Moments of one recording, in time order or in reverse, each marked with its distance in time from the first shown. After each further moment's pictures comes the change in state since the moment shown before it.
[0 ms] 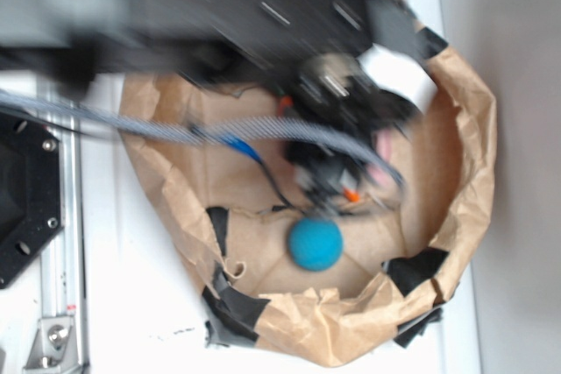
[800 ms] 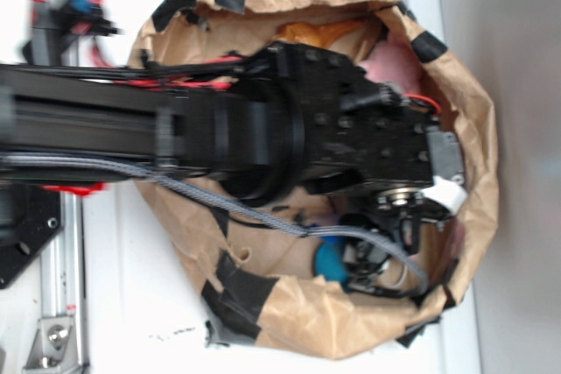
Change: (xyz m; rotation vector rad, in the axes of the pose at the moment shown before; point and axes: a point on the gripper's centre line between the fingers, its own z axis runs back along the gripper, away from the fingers) arm 0.040 -0.076 -0.108 -0.093 0.021 -0.269
